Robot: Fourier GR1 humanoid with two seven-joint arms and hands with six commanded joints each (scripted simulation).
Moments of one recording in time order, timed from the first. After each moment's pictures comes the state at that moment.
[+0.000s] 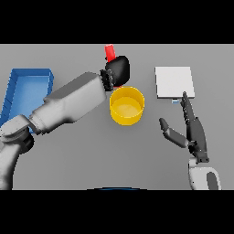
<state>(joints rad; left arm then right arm) -1.27 0.22 -1.08 -0.70 -1.33 -0.28 -0.20 0.10 -0.06 0.09 -1.71 0.19 -0.03 -0.11</state>
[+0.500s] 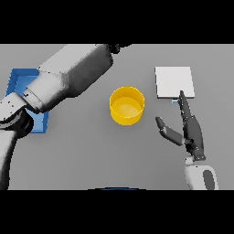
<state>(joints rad) -1.57 0.25 -1.03 -0.58 -1.38 -0.25 -0.28 0.08 -0.04 0.10 -1.70 0.20 -0.04 -0.10</state>
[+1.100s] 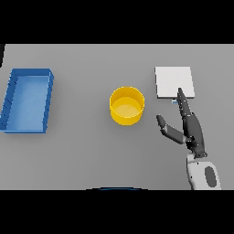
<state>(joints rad) -1.62 0.54 -0.28 -0.19 -0.78 -0.26 -0.05 0.04 -0.07 0.10 -1.67 0.17 -0.01 -0.14</state>
